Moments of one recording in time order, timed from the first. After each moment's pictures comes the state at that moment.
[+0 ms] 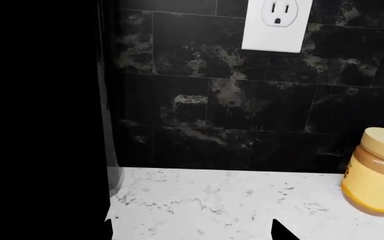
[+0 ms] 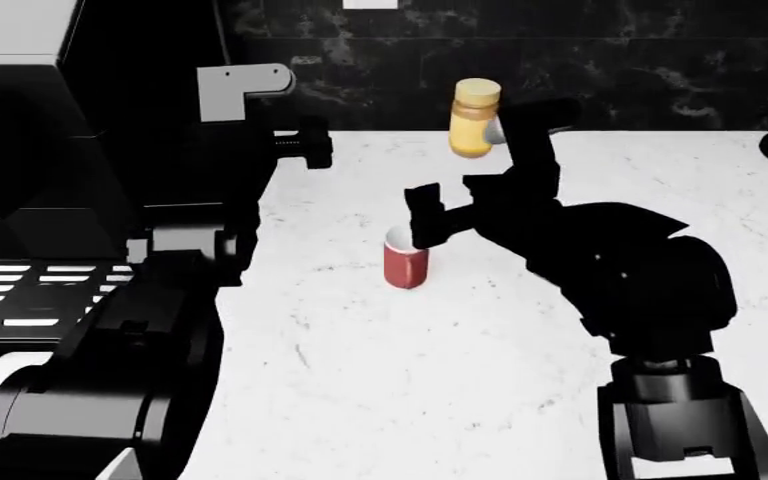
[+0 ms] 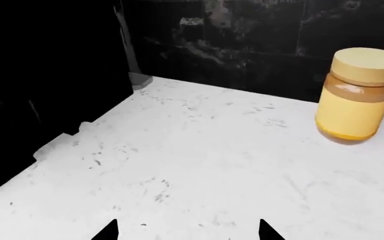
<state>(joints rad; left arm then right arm) -1.38 0.00 0.07 -1.30 -0.14 -0.14 0.02 1.04 0.17 -0.20 0.22 0.37 1.05 -0.29</state>
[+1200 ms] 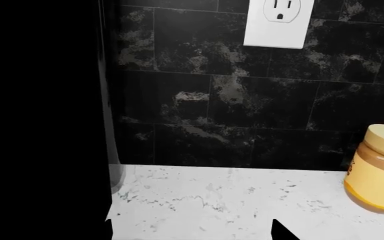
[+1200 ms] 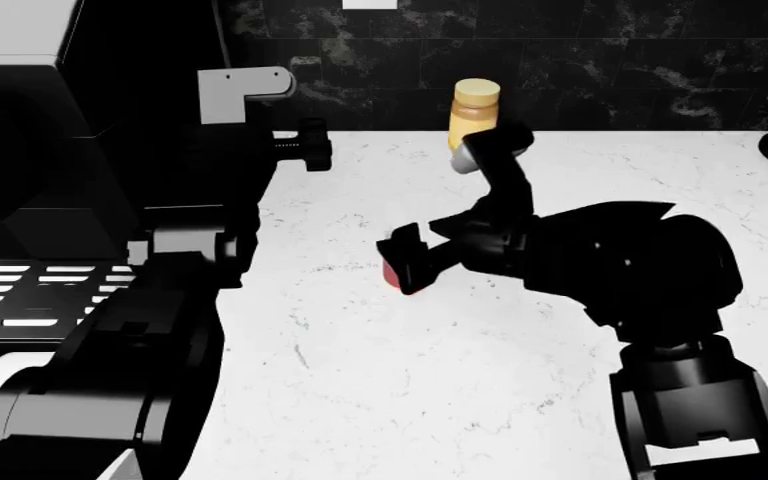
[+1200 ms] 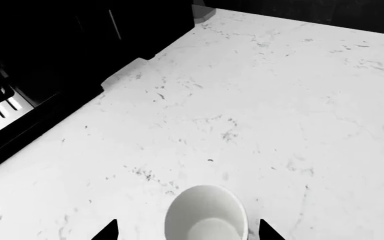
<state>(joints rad) -1.38 0.00 0.07 -1.30 -0.13 -0.14 0.01 1.10 0.21 -0.32 0.22 0.49 1.26 -0.43</state>
